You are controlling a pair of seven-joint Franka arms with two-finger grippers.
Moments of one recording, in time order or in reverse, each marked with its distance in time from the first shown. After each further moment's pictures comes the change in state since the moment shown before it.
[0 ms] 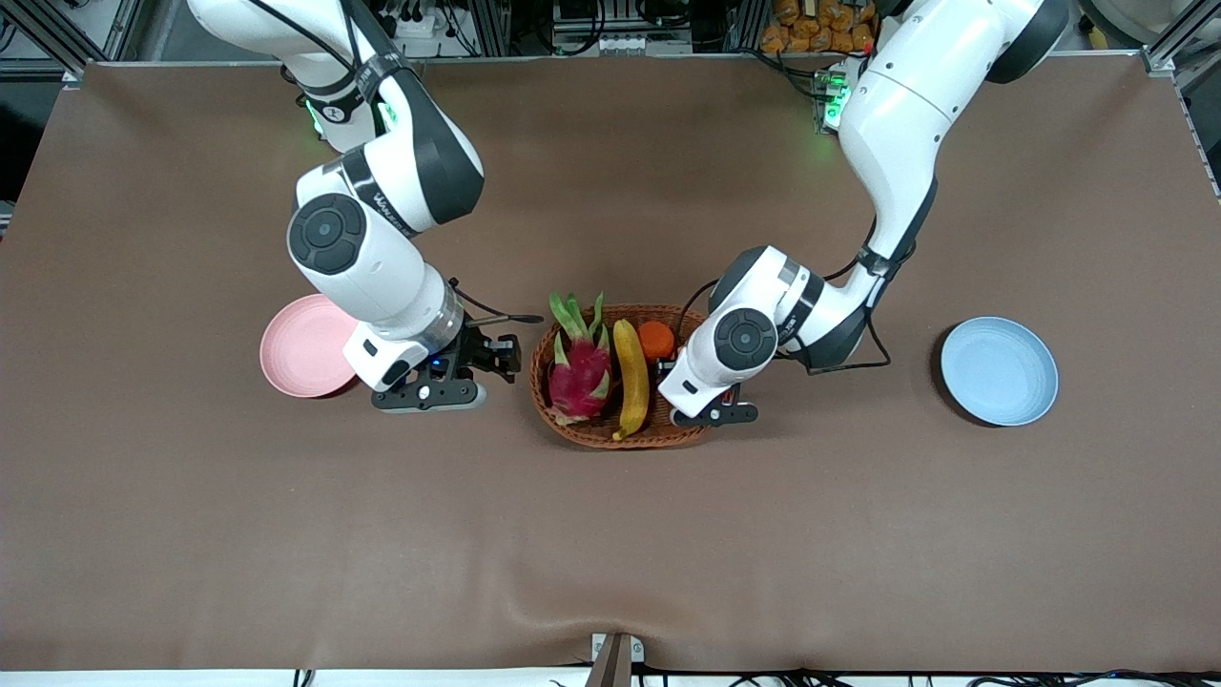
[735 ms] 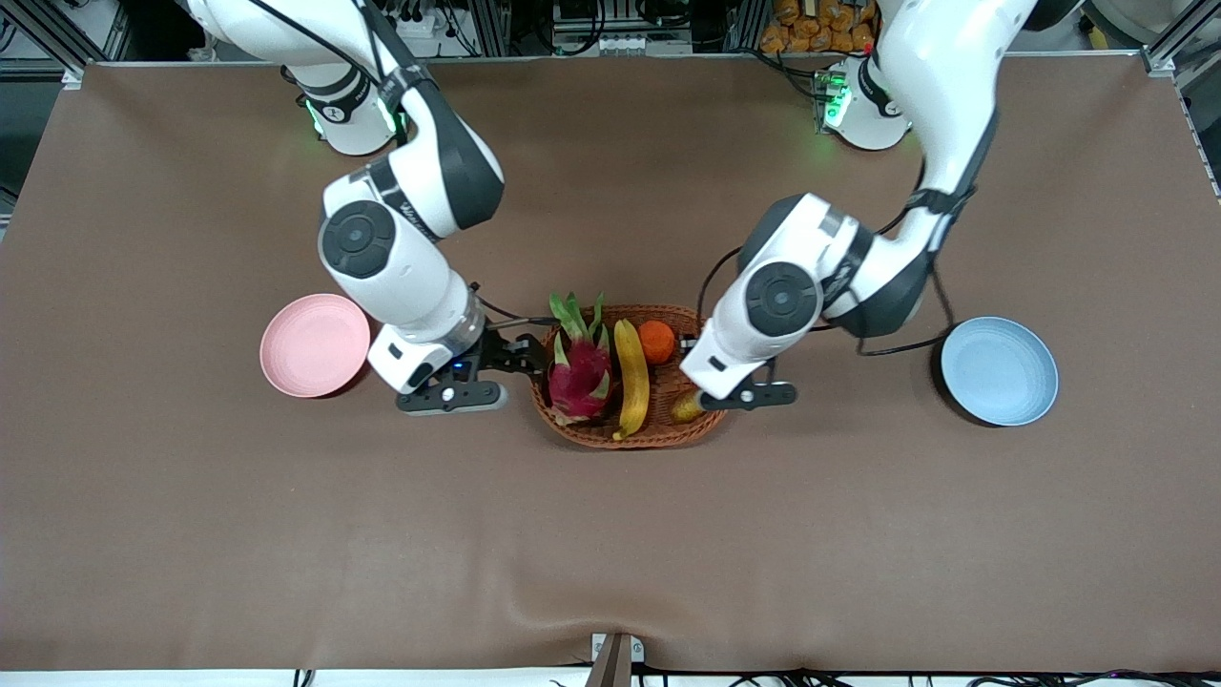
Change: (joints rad) left arm 0.045 -0.198 0.009 0.035 0.004 -0.244 -0.008; right arm 0.038 0.041 0.002 0.001 0.015 0.075 0.006
